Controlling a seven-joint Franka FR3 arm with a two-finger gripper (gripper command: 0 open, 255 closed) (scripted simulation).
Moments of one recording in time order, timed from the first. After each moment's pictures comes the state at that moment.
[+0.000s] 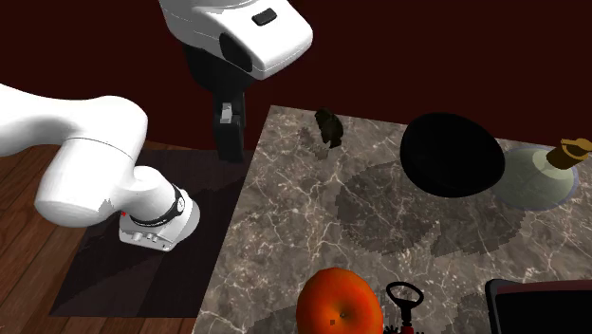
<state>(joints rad) -0.02 -0.82 -0.03 -2.38 -0.01 1.46 -0.14</state>
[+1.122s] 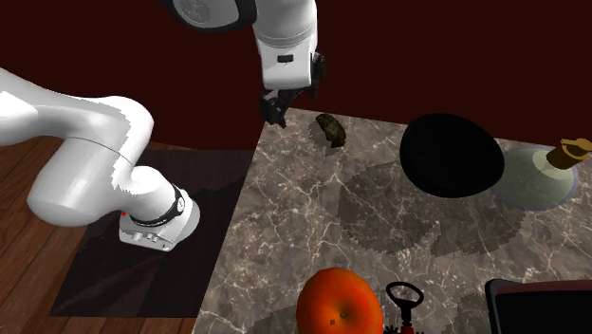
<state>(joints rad) -0.17 -0.71 0.36 -2.57 0.40 1.98 0.75</state>
